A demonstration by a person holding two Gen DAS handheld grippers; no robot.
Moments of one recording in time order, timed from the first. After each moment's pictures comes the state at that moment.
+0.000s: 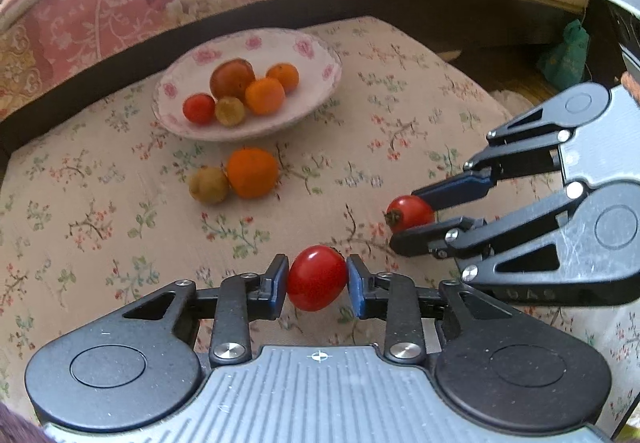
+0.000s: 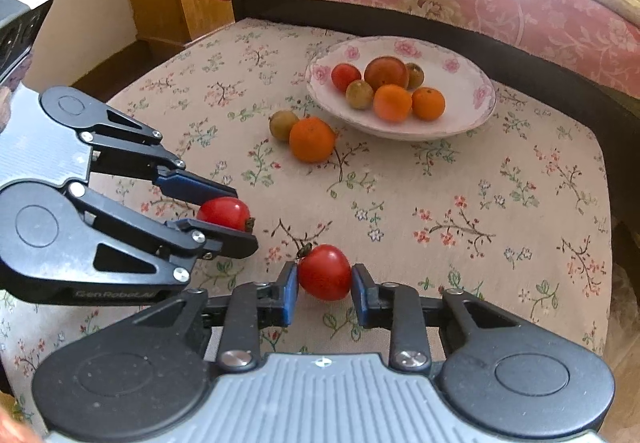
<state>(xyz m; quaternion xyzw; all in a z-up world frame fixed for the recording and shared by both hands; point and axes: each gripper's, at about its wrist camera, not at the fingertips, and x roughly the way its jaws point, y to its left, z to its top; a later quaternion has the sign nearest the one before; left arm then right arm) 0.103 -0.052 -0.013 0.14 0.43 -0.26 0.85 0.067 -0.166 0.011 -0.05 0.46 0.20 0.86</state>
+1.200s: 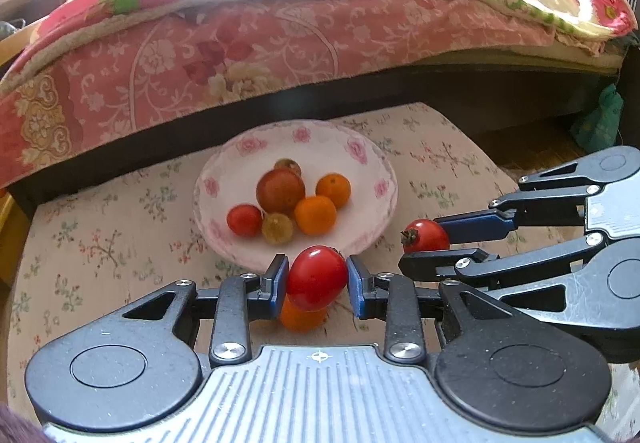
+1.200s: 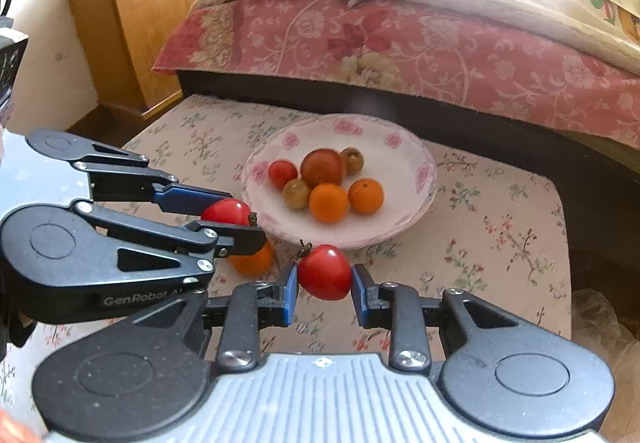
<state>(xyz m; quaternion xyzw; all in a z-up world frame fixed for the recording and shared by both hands) 0.161 -0.066 0.022 0.11 0.38 -0.22 0.89 0.119 -0.187 0.045 -0.01 0.41 0.14 0.90</state>
